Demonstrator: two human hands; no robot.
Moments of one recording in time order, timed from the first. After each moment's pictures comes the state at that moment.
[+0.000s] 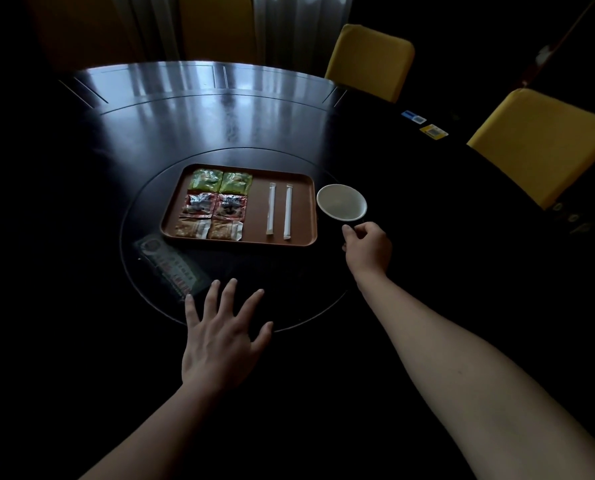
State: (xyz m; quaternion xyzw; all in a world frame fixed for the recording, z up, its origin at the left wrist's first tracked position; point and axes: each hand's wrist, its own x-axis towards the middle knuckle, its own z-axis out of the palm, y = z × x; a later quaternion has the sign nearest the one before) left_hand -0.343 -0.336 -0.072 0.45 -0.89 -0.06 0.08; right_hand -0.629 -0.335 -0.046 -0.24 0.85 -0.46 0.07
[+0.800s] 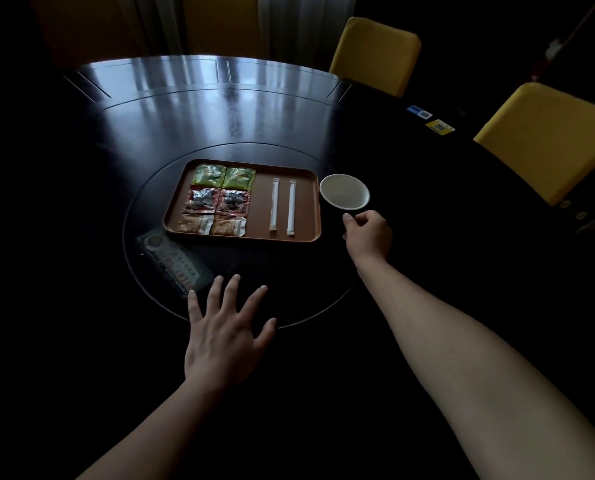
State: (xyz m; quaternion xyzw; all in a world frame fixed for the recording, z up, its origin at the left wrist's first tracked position) left_hand -0.343 -0.334 -0.071 0.45 -0.89 -0.07 0.08; right_hand -0.634 -0.354 -0.043 -0.22 0.86 -0.45 0.07
